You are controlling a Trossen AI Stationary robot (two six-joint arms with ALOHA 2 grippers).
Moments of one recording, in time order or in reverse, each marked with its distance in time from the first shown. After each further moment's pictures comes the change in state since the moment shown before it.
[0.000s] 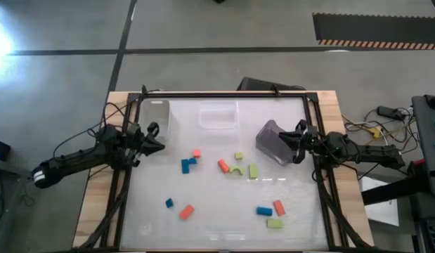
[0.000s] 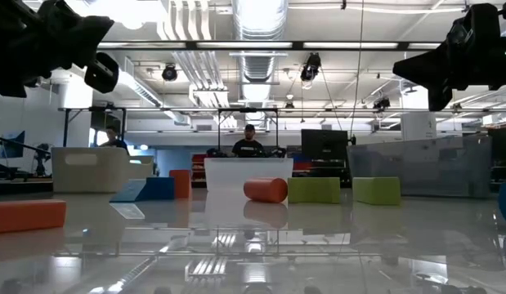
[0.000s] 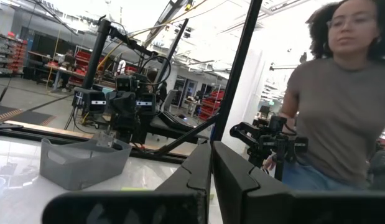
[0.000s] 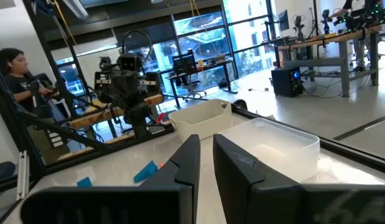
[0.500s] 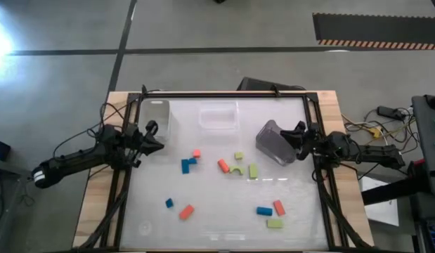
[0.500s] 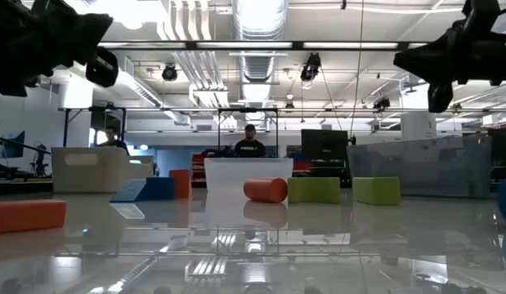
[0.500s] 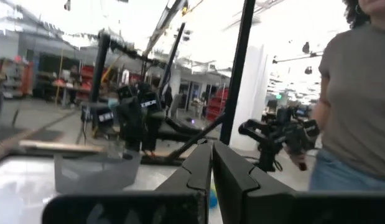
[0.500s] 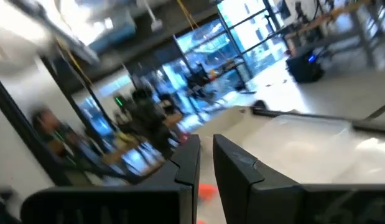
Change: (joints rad) left arm 0.000 0.000 0.000 0.046 -0.010 0.104; right arm 0.000 0.000 0.000 0.077 0.008 0.281
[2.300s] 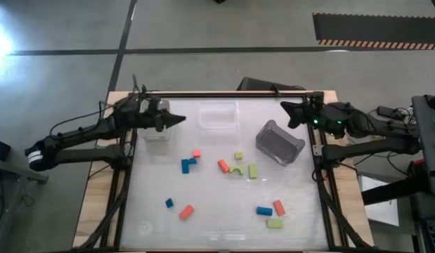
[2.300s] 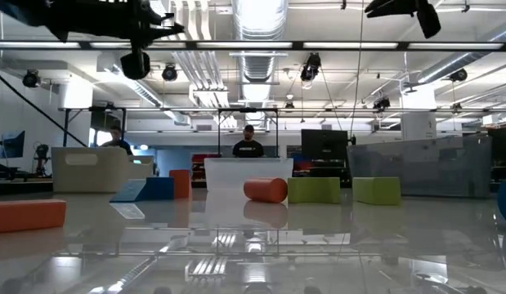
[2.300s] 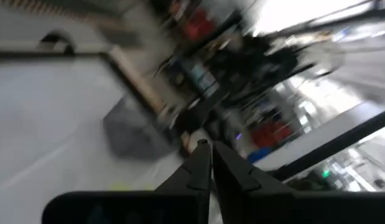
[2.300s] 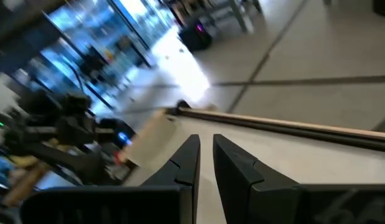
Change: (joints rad) left arm -0.002 0.484 0.595 -0.525 -0.333 -0.487; right arm 0.000 0.810 0.933 -0.662 0.339 0.235
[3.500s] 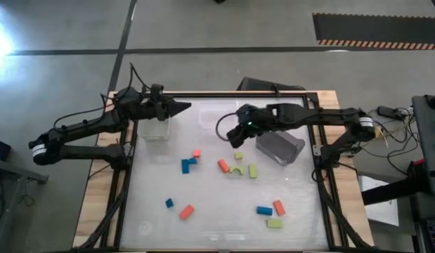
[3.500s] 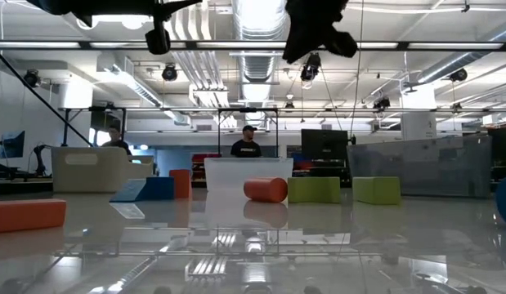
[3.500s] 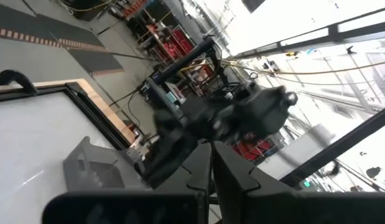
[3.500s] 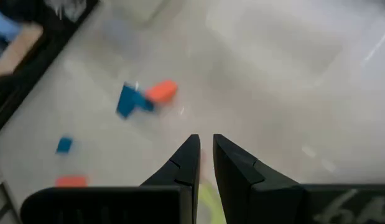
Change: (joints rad) left arm -0.003 0.133 0.143 0.209 -0.011 -0.037; right arm -0.013 0.732 0.575 -0.385 -0.451 0.057
